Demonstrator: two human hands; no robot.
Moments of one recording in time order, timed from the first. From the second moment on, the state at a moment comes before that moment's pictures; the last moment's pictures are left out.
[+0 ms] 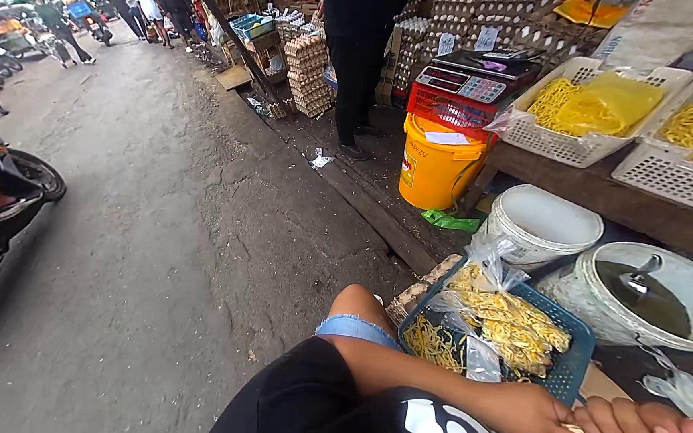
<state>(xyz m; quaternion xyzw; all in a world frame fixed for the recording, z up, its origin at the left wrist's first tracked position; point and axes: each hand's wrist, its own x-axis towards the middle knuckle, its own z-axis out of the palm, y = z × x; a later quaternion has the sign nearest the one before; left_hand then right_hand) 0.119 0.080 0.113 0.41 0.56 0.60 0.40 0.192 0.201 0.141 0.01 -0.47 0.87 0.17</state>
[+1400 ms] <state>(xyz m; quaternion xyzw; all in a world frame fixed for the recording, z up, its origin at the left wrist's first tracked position) 0.051 0.060 0.118 -0.05 0.28 0.88 0.38 0.160 0.155 0.102 -0.11 -0.65 0.75 -0.08</state>
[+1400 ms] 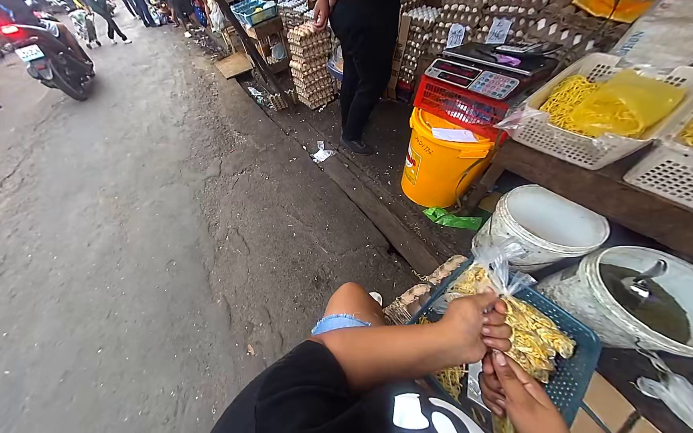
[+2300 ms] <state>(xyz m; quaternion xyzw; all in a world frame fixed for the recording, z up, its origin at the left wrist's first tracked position) 0.056 0.018 0.144 0.46 0.66 0.48 0.34 0.178 0.237 0.127 0.02 -0.95 0.32 0.01</state>
